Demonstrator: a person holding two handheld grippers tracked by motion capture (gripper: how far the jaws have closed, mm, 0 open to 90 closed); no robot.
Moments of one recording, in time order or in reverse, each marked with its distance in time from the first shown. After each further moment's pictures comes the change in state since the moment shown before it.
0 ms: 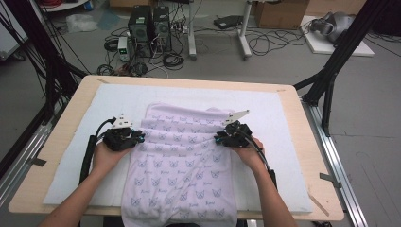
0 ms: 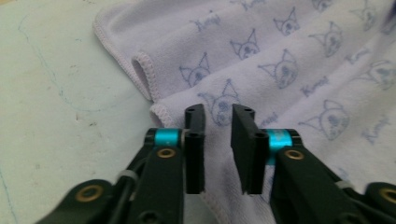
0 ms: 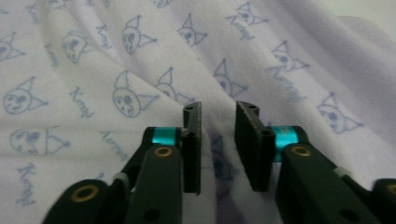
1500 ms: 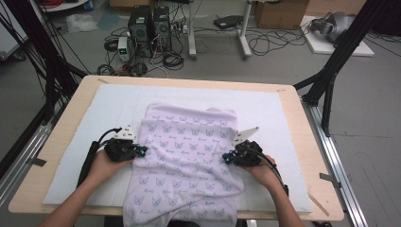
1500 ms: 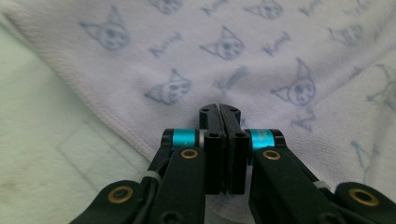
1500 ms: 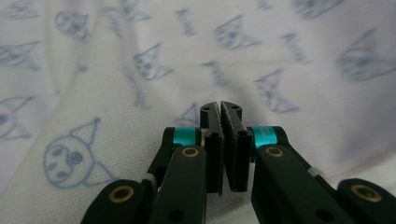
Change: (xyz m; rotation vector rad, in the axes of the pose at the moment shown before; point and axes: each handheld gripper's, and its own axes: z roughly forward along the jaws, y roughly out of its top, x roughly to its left) left arm -0.016 -0.014 0.000 0.086 -0.153 0.089; right arm 0.030 -0.043 -0.029 0.070 0.139 -0.043
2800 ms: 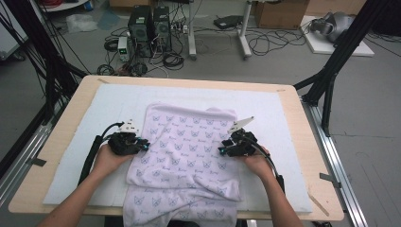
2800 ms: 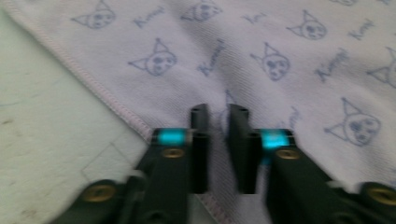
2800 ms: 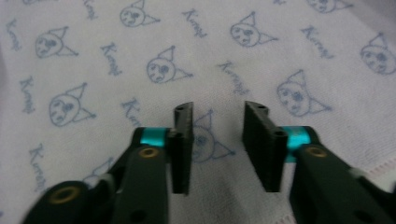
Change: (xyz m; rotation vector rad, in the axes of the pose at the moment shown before) left arm 0.011 0.009 0.015 0.017 0.012 -0.013; right arm -0.027 0.018 0.016 -0.003 -0.056 0.069
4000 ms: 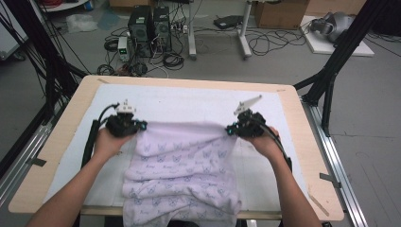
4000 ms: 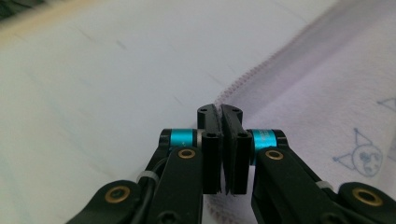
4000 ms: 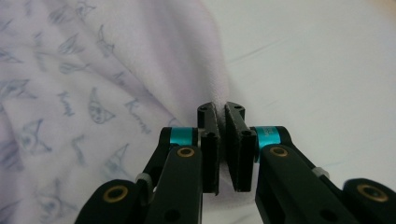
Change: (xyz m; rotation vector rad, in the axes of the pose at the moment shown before) left arm 0.031 0.064 -0.024 -0.093 0.166 -0.053; right arm -0.022 0.052 -0.054 -0.007 -0.044 -0.079
